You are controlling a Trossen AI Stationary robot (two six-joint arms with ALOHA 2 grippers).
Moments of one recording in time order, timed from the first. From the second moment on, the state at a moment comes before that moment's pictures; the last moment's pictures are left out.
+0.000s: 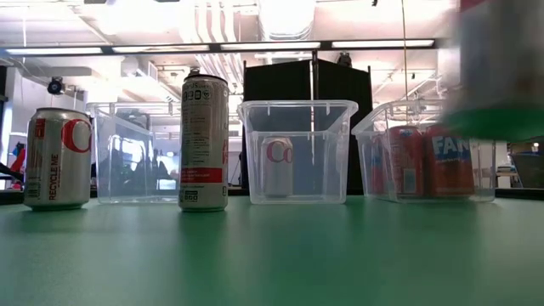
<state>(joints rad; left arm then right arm) -0.75 1.52 0.96 0.13 -0.74 -0.26 0.51 1.92 1.75 -1.29 0.03 0.59</state>
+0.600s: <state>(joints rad) -0.78 1.52 0.96 0.06 -0.74 -0.30 0.21 2.07 1.80 -1.31 0.03 0.12</state>
